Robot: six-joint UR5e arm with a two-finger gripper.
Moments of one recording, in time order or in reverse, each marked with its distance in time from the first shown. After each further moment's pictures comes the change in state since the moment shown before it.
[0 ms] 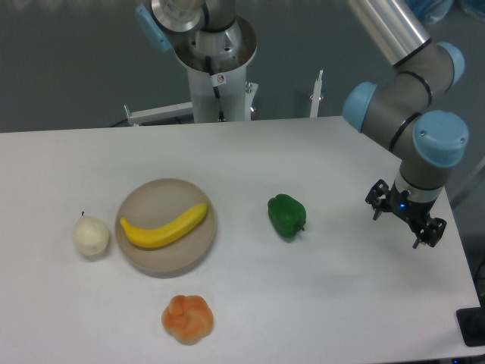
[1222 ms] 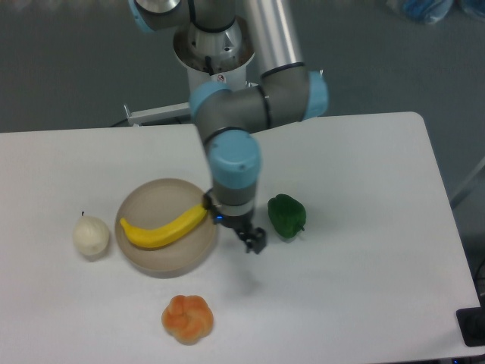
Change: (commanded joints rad) arm -0.538 0.153 -0.308 0.012 -0.008 -0.561
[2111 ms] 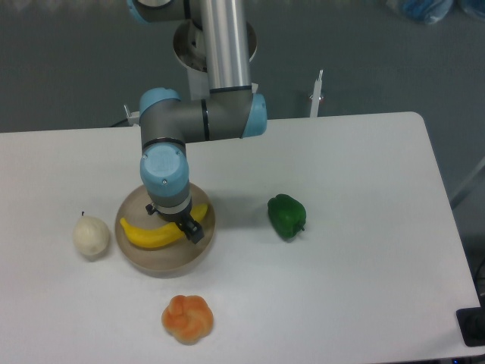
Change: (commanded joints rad) arm -0.083 -0.026 -0.083 0.017 -0.008 -0.012
